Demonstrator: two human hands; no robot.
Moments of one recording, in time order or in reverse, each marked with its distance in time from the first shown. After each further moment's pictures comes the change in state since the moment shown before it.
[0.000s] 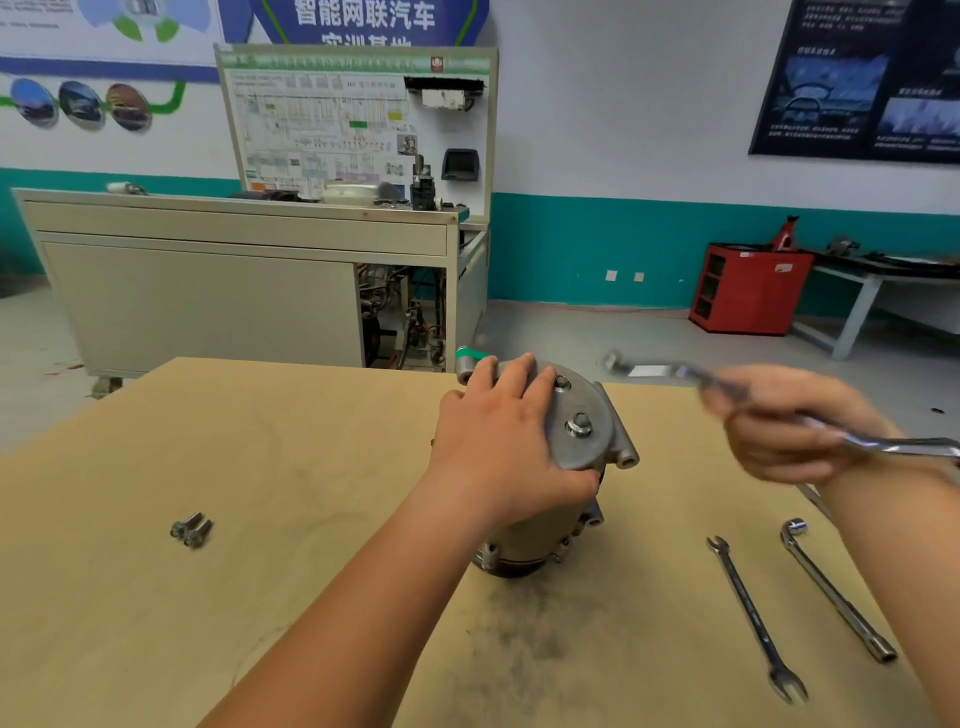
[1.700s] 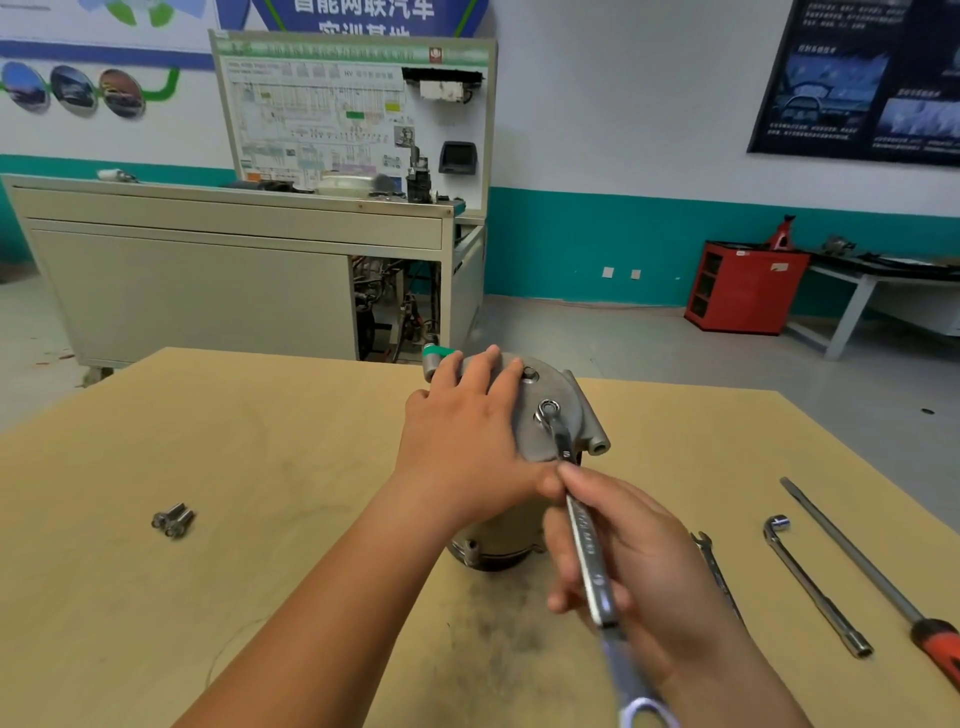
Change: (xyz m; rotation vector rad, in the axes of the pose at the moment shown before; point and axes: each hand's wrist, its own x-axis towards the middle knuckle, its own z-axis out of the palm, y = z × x) left_hand -0.009 -0.003 -0.003 -0.031 -0.028 -0.088; right_hand 0.060 0.095 0.109 0.038 0.771 -0.254
